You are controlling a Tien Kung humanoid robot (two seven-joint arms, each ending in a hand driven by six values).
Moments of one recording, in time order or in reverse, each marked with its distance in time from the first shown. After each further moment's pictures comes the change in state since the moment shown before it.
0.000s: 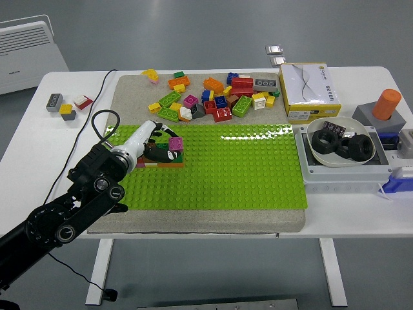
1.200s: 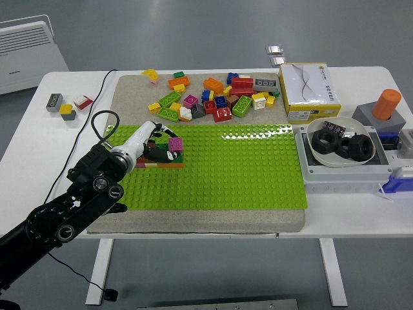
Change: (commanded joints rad) left arm 0.000 -0.002 -0.007 0.011 -0.008 -0.008 -0.011; right arm -0.001 0.000 -0.014 0.000 0.013 0.000 0.003
